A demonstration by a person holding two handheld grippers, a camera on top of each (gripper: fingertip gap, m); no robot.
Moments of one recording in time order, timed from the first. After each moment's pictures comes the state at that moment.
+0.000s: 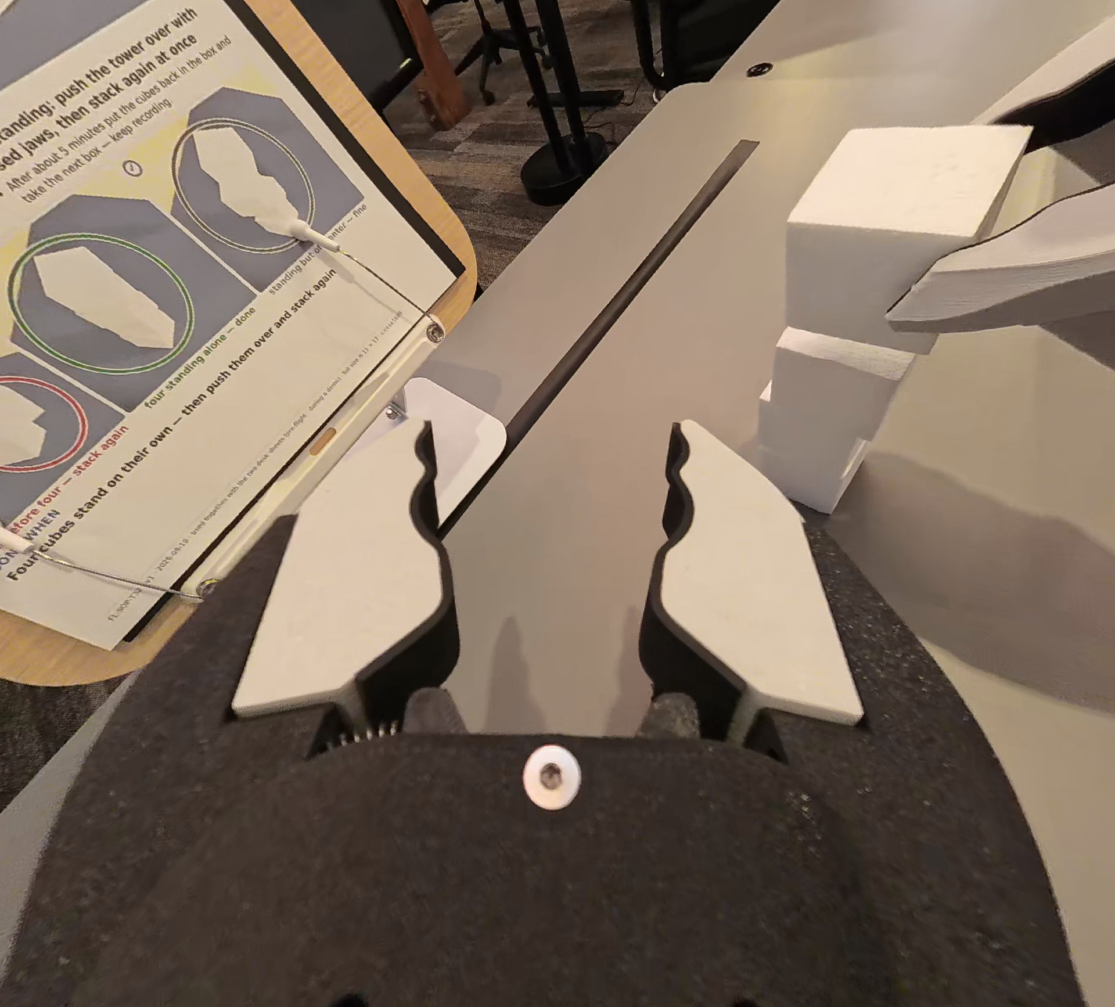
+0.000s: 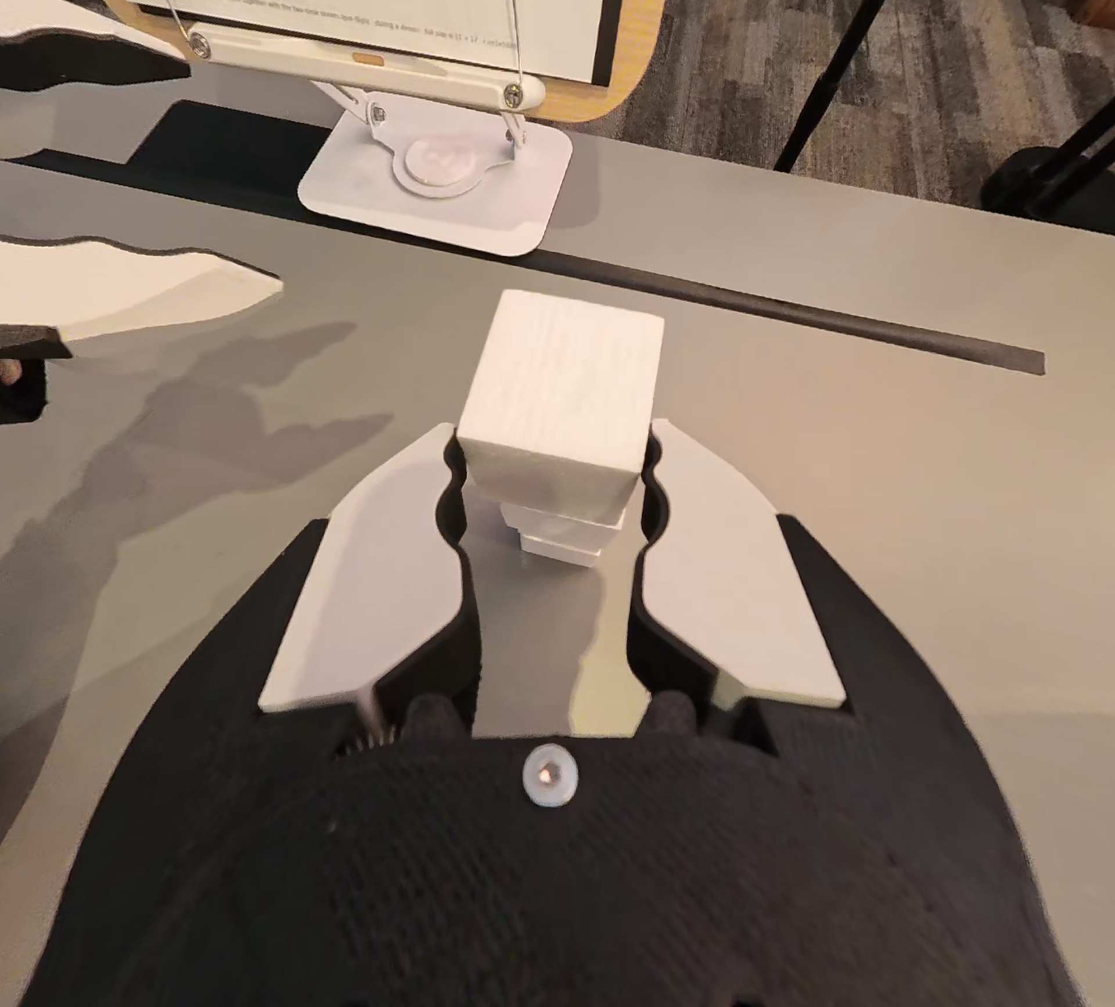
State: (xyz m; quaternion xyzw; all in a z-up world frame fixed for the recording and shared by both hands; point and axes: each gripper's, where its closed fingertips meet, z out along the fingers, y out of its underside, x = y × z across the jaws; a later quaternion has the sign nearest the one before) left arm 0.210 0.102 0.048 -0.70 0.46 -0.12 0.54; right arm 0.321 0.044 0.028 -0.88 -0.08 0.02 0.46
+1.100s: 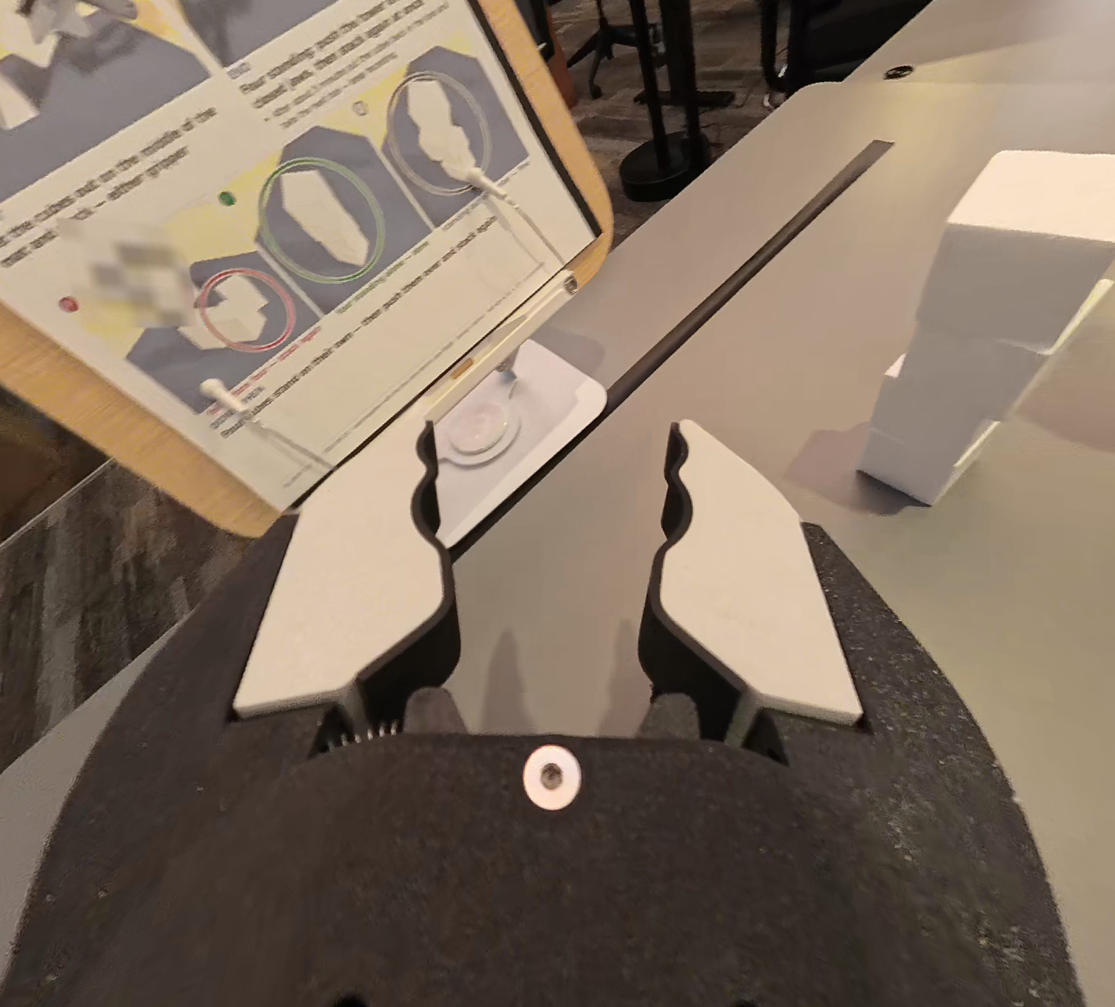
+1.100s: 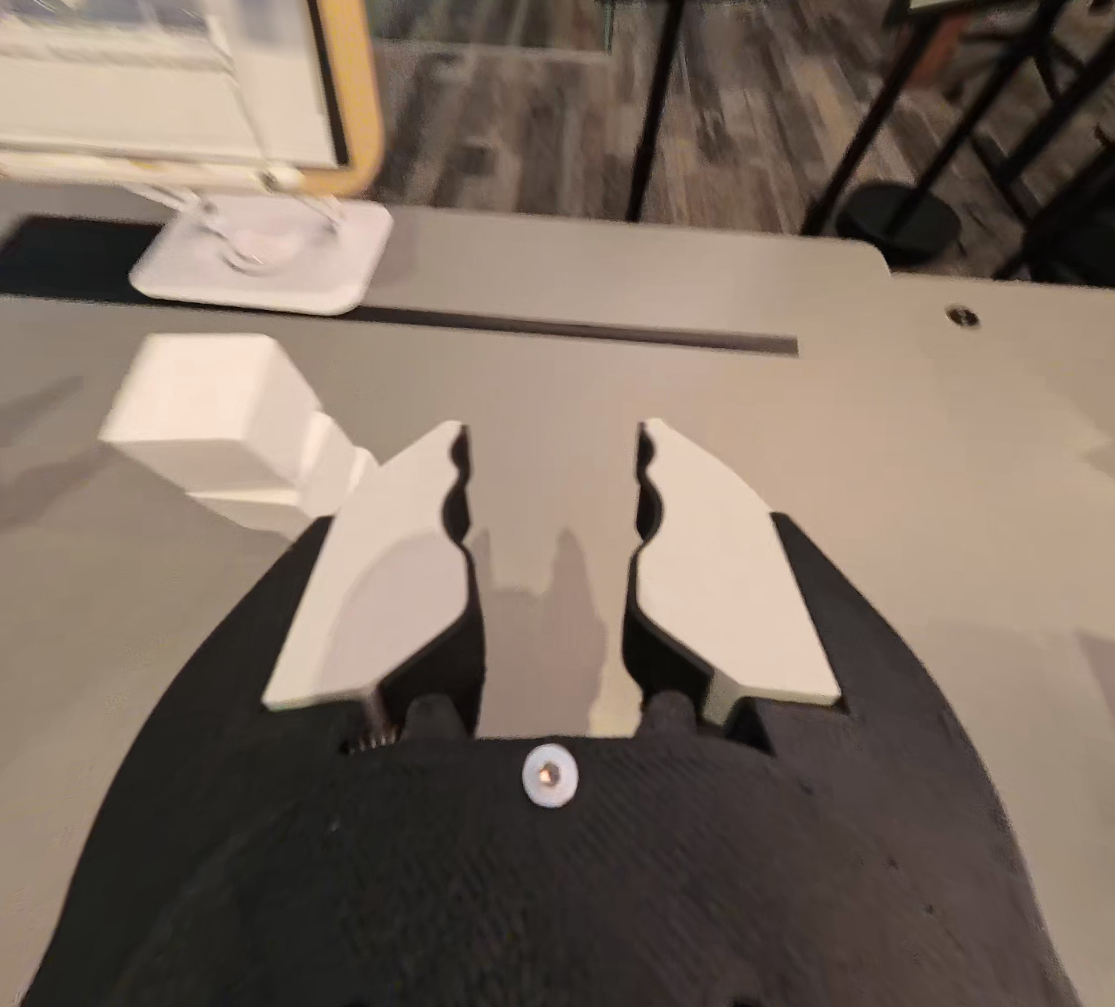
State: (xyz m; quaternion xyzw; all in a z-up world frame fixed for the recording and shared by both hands) left arm 0.141 0.117 0.069 -0.72 0.39 -0.08 0.57; right arm 0.469 0.024 0.057 -0.86 -0.01 -0.01 0.51
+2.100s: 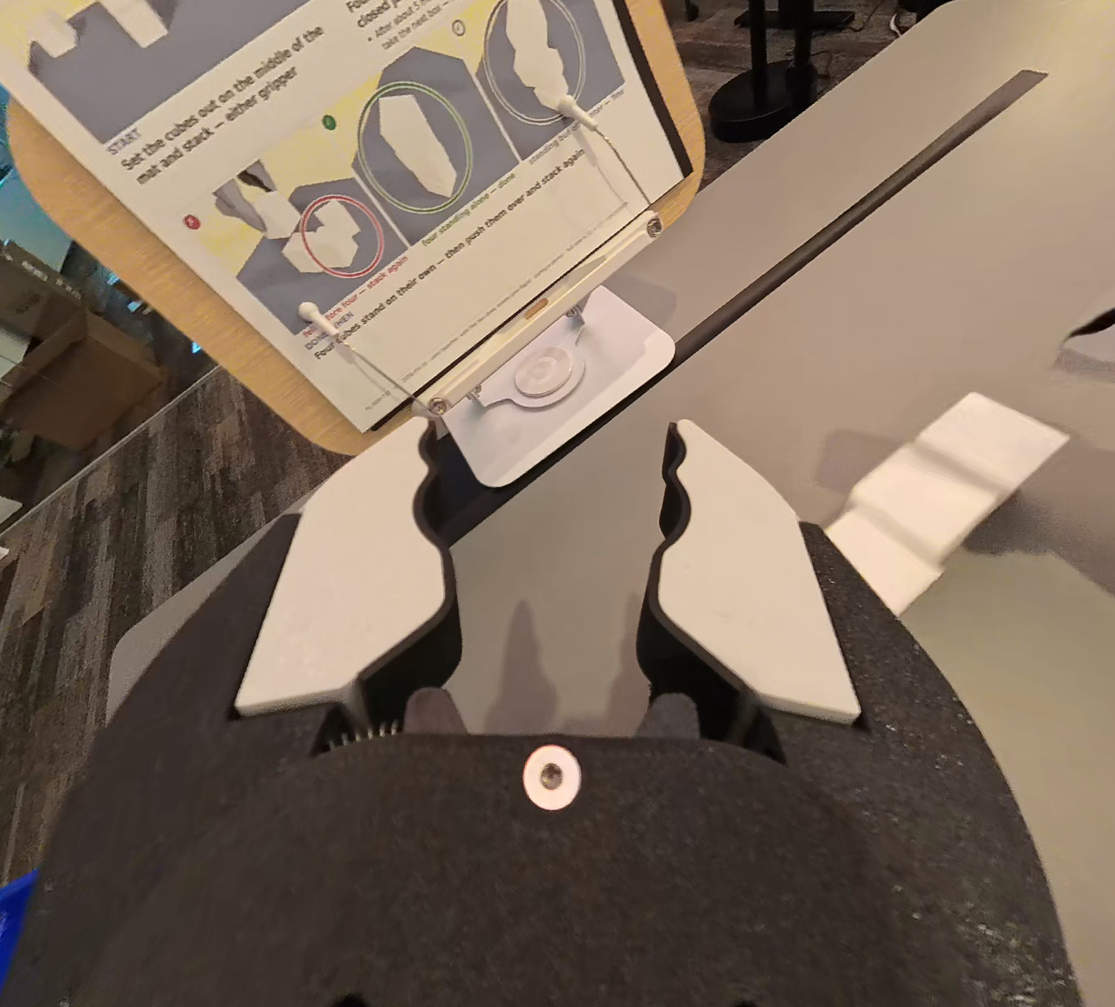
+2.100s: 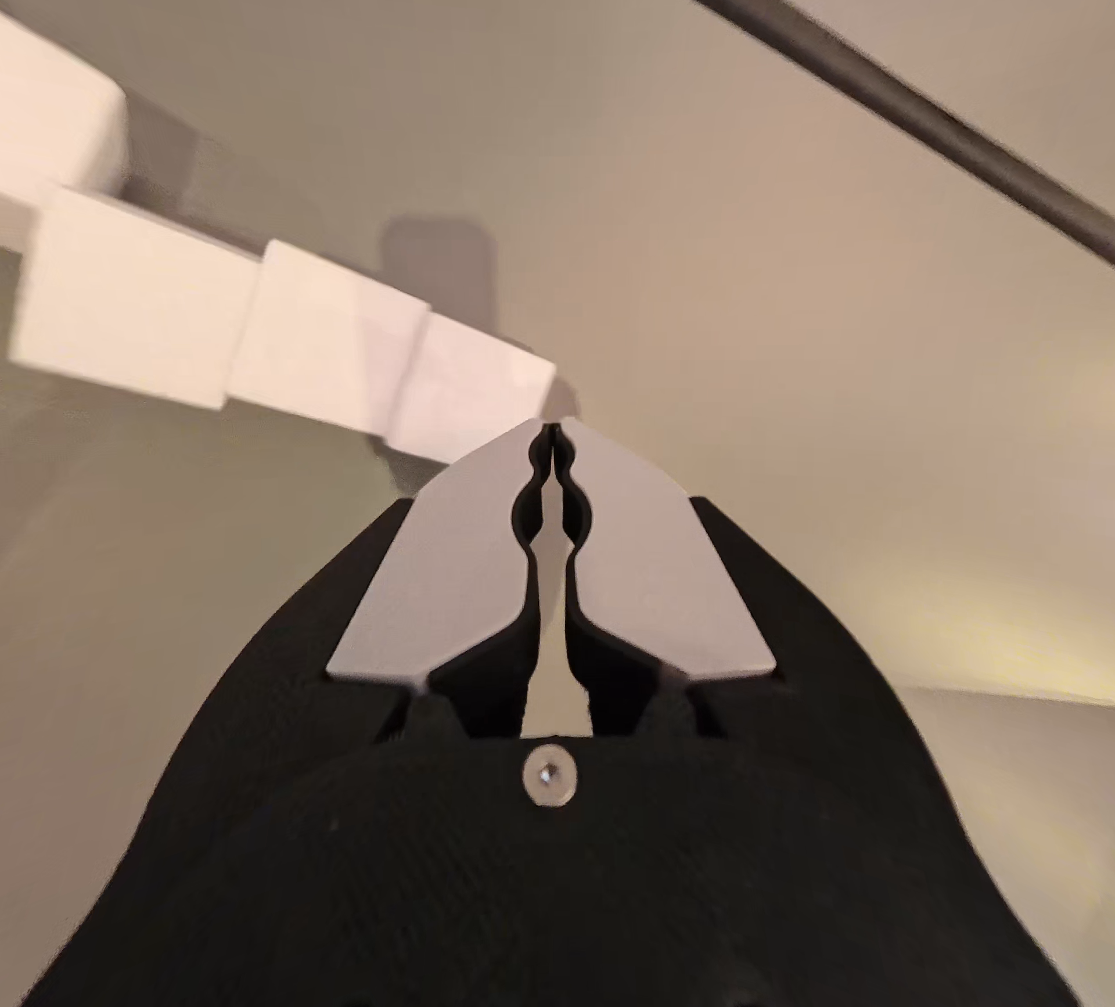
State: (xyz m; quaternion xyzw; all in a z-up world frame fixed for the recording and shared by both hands) left arm 0.107 0.118 0.070 -0.75 0.35 -0.01 0.56; right arm 0.324 0.059 -0.076 -0.95 -0.18 -0.03 0.25
